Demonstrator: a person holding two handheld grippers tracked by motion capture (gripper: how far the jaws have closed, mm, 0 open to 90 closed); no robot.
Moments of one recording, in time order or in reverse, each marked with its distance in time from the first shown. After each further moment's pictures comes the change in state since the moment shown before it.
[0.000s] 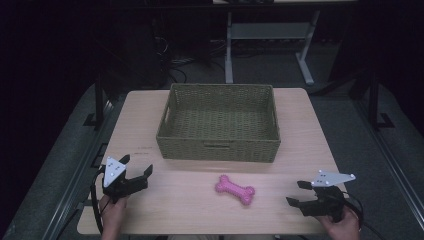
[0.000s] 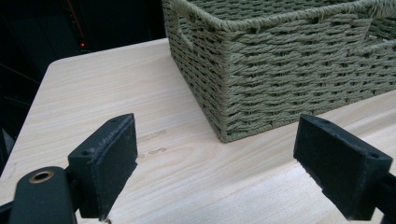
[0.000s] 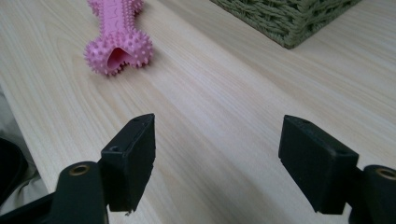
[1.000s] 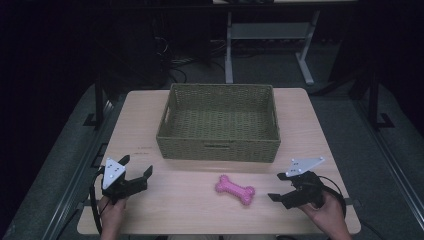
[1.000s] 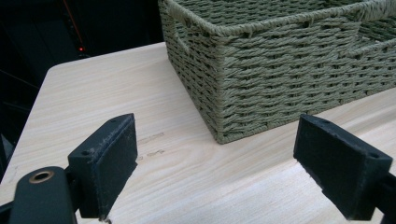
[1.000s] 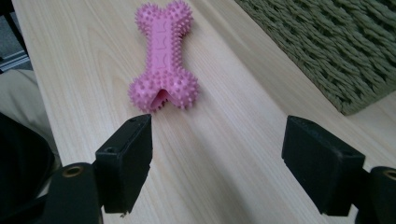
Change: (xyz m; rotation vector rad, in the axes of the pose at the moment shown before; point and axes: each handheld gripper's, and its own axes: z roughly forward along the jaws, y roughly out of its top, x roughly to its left) left arm -0.001 0.001 -0.005 -0.014 -0.004 0.007; right arm 0.022 0.060 0.024 0.118 0.100 -0.143
